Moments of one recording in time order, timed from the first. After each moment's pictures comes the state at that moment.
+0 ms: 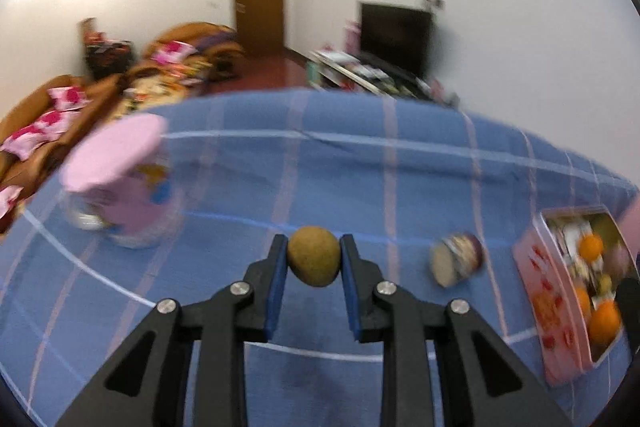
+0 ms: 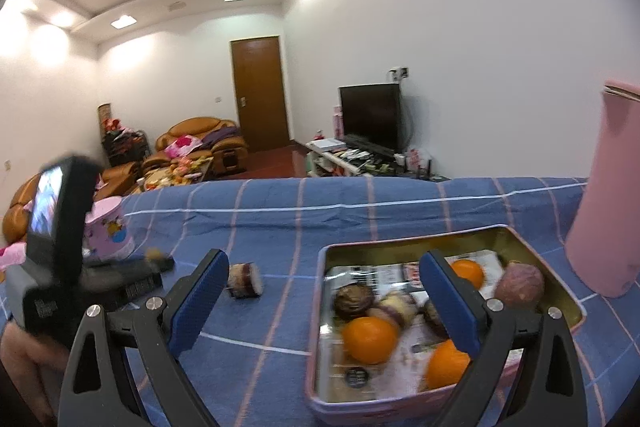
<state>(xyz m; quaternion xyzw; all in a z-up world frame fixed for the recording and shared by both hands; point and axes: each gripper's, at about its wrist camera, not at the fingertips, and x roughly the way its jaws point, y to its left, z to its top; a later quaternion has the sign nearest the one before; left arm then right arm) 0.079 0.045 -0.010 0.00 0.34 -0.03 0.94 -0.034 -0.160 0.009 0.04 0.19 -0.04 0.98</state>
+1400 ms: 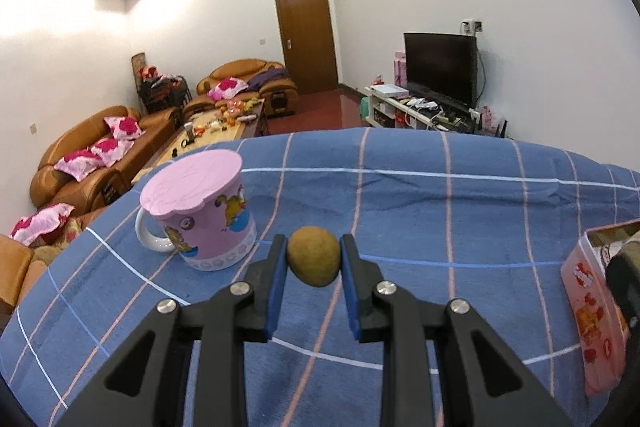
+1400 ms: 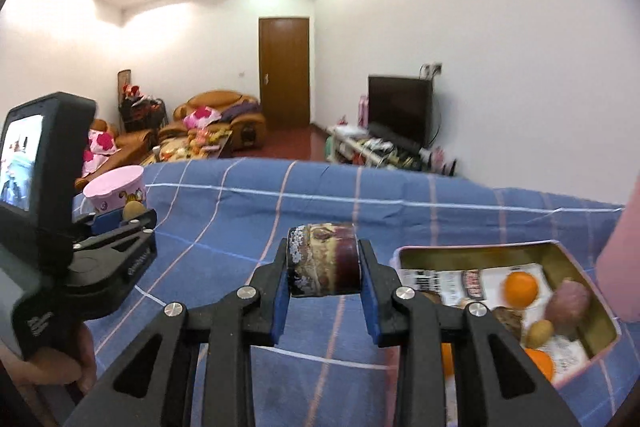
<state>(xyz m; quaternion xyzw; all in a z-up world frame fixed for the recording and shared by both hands) 0.063 0.039 -0.004 0.04 0.28 0.05 0.96 -0.014 -0.113 0.009 -0.01 0.21 -0.01 0.98</state>
